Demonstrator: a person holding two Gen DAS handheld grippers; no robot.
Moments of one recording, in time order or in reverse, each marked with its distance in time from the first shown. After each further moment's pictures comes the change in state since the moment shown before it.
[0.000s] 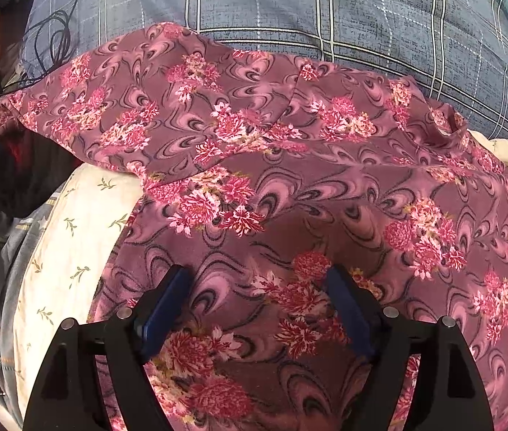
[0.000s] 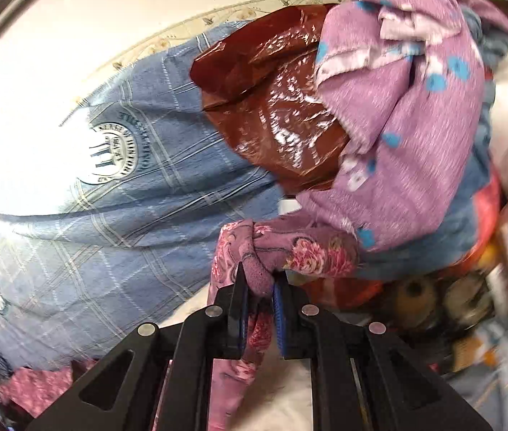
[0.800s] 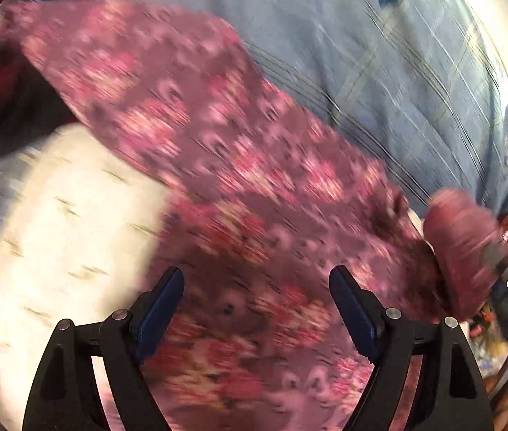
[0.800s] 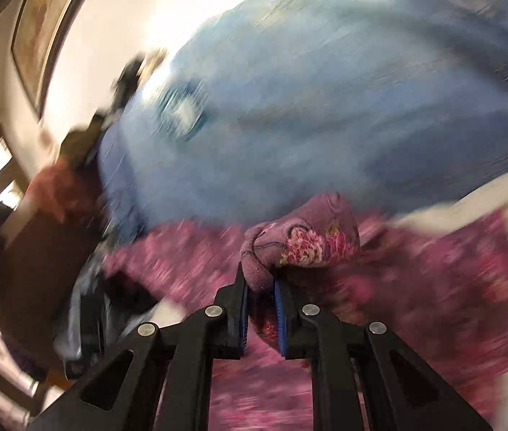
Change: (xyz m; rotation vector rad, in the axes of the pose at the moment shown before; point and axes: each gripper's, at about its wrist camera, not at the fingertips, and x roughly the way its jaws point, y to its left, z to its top) left arm -0.024 0.113 0.028 -0.315 0.022 -0.366; right arm -0.032 0.347 -0.237 -0.310 0.416 0.669
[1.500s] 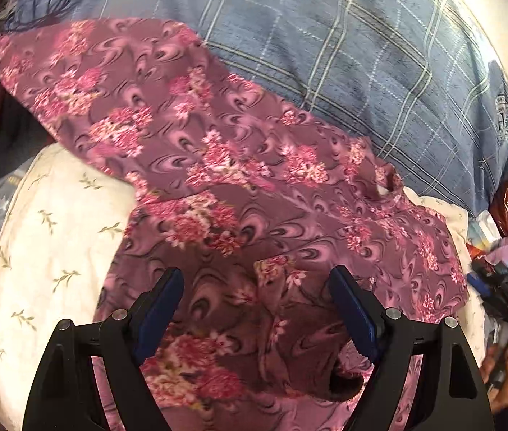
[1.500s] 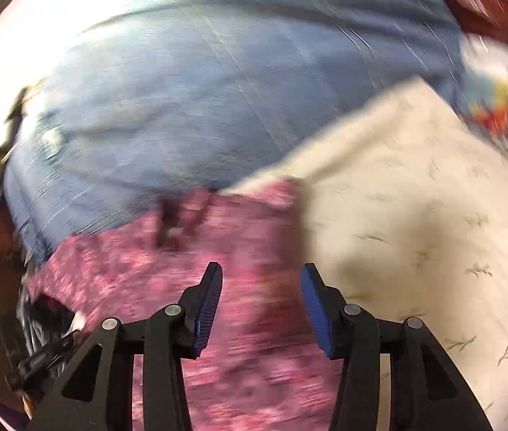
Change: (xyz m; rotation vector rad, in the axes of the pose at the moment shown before) left arm 0.015 -0.040 -0.017 0.128 0.015 -0.023; right arm -0.058 -0.157 -0.015 0.287 0.034 -0.358
